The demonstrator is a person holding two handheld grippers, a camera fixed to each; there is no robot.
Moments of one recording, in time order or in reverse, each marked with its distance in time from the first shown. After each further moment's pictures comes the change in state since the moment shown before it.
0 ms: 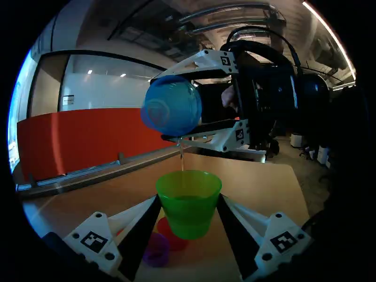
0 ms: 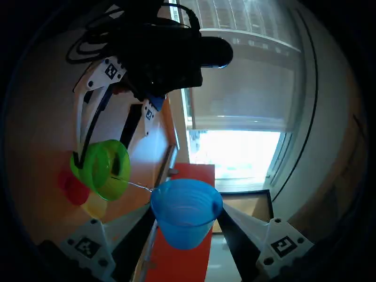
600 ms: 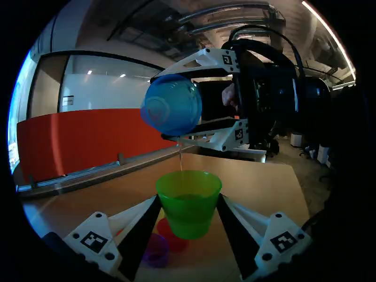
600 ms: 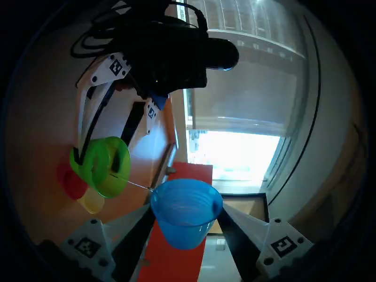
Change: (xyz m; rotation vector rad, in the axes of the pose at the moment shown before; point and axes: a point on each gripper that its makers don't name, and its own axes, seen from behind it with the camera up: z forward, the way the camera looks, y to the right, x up) left arm 0.001 0.001 0.001 0.000 0.001 0.004; right arm 0.001 0.003 -0.001 -0.006 -0.006 -0.050
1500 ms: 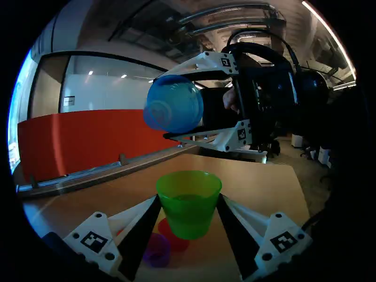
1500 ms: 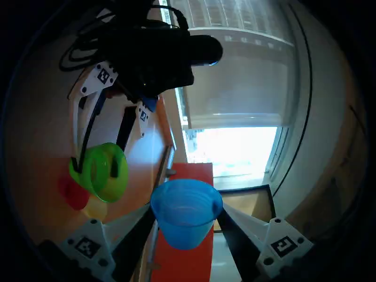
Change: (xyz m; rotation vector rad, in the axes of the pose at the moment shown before) left arm 0.003 -0.002 -0.003 0.008 0.004 0.000; right arm -0.013 0.002 0.003 -0.016 0.013 0.132
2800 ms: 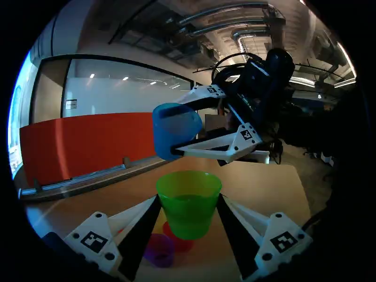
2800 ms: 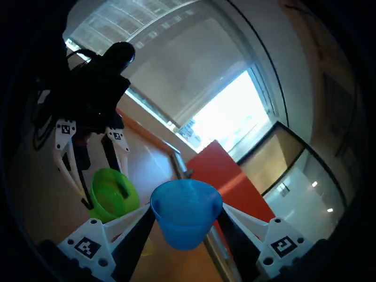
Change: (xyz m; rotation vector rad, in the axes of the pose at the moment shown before) left arm 0.008 -0.004 -0.009 0.024 0.007 0.017; right arm -0.016 -0.038 -0.010 0.023 0.010 0.690
